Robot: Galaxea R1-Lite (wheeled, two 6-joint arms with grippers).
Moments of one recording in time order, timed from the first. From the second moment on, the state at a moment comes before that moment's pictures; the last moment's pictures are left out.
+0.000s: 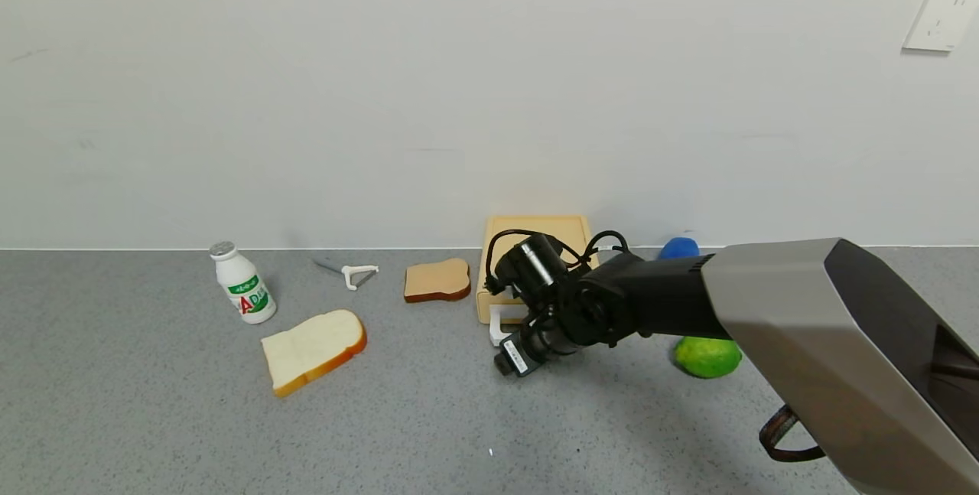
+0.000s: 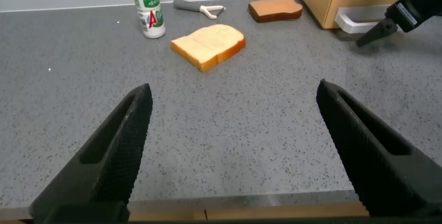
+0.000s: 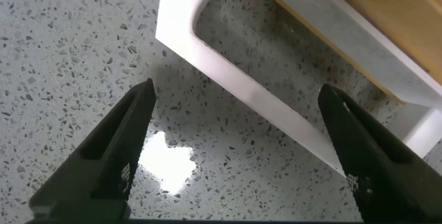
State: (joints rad) left arm 0.00 0.00 0.00 0.00 -0.01 0.01; right arm 0.71 2.46 -1.91 0.38 -0.14 0.05
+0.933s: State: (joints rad) left arm 0.00 0.00 0.00 0.00 -0.01 0.01; right arm 0.74 2.45 -1.91 0.52 -0.15 0.24
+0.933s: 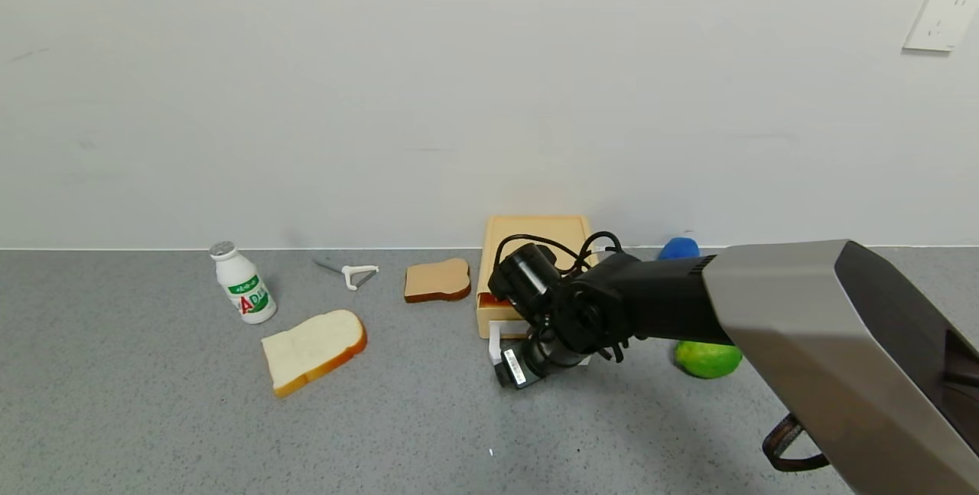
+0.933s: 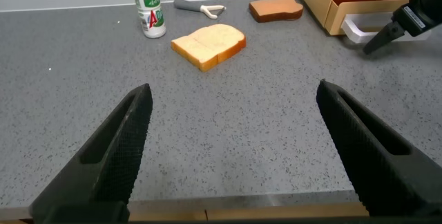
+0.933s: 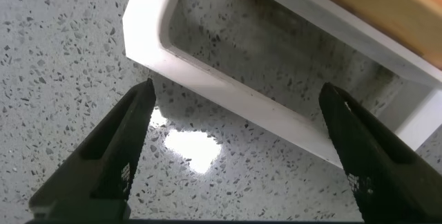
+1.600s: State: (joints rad) left arm 0.00 0.00 0.00 0.00 -0.01 0.01; right arm 0.77 2.43 -1.89 0.60 -0.18 0.35
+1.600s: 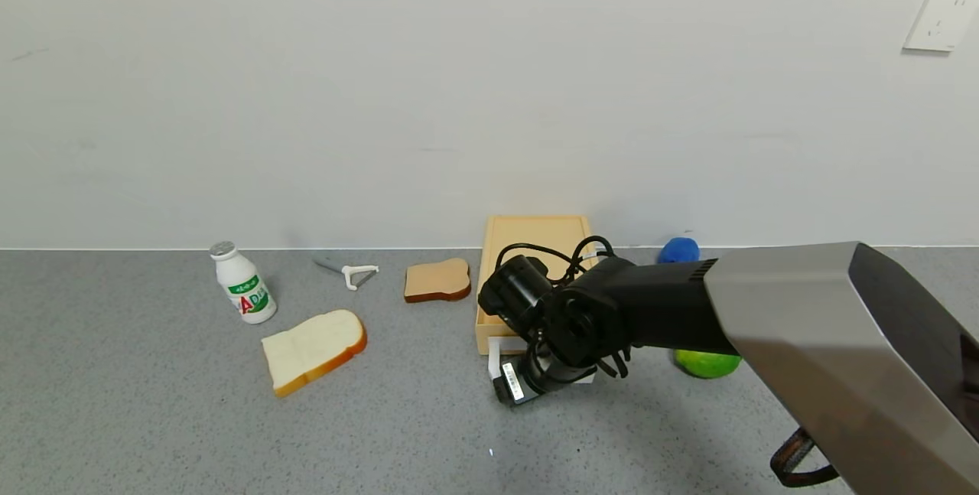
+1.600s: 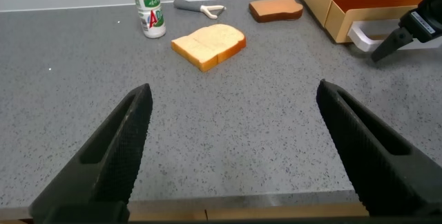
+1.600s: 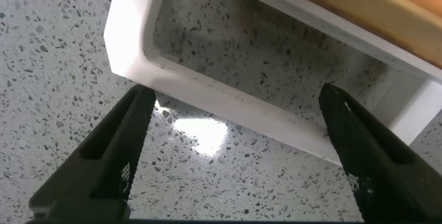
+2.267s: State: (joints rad) left arm 0.00 0.00 0.00 0.00 -0.01 0.01; right arm 0.82 2.37 -1.75 0.59 -0.19 0.40
